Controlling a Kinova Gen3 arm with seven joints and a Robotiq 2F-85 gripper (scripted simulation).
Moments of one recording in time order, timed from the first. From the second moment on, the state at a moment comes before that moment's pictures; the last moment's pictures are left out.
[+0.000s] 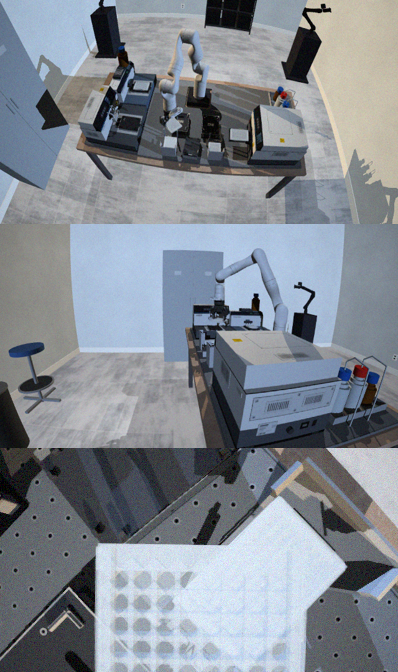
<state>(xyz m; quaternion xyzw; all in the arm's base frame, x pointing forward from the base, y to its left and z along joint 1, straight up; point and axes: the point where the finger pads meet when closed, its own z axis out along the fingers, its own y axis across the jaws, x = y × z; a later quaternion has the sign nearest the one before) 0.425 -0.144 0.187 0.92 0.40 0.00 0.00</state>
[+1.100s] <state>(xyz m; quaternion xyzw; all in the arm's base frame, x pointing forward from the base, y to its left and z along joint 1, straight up) 0.409 -0.239 0.187 0.87 0.50 0.00 0.00</state>
